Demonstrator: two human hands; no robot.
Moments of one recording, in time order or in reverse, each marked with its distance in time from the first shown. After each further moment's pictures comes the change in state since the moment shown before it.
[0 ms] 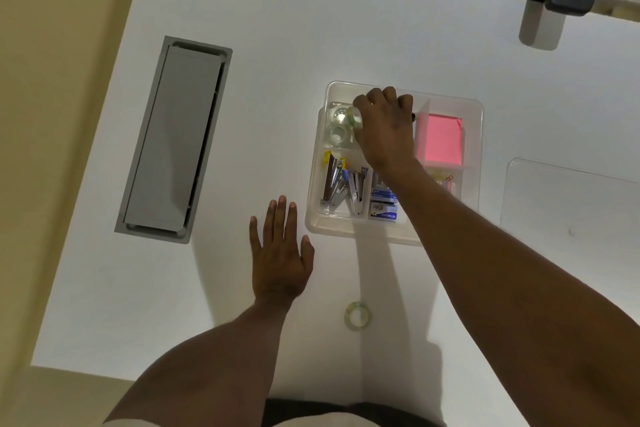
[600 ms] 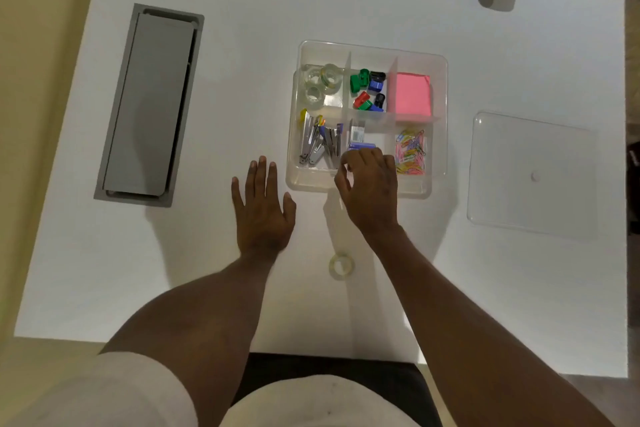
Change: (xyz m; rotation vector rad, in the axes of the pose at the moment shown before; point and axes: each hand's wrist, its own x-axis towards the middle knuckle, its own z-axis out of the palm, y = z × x) left_hand -0.004 0.000 -0.001 -0.039 0.078 0.023; right_hand -0.190 -0.022 -0.016 0.344 0.120 0.105
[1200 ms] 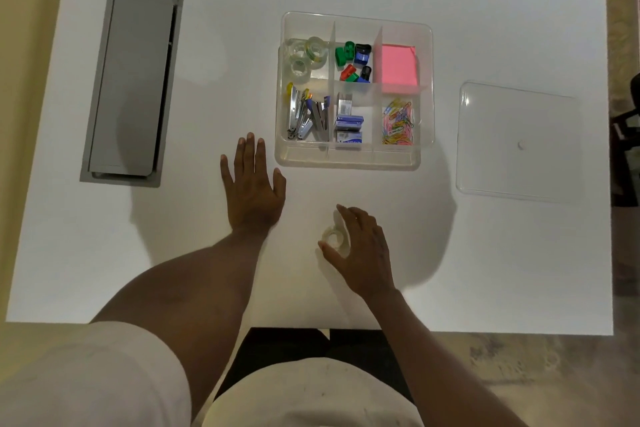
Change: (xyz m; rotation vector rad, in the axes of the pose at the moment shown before) left_hand -0.001 -0.001 0.004 -0.015 0.033 -0.001; right_hand -0.166 0.001 0.006 0.260 -0.321 0.256
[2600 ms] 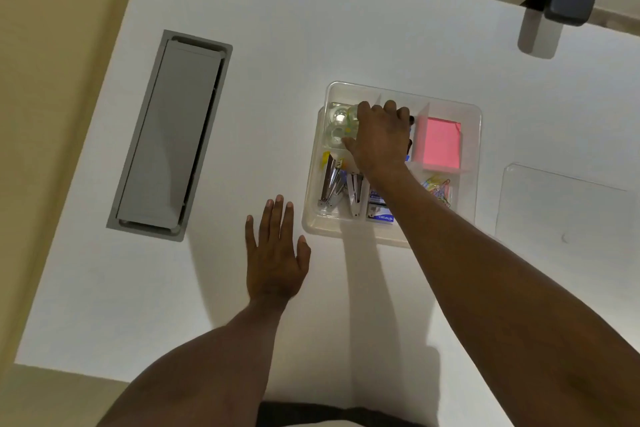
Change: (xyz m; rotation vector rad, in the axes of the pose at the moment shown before) left_hand 0.005 0.000 -0.001 0.022 -0.098 -0.035; right_hand 0.322 -0.102 -0.074 -0.577 0.162 -0.149
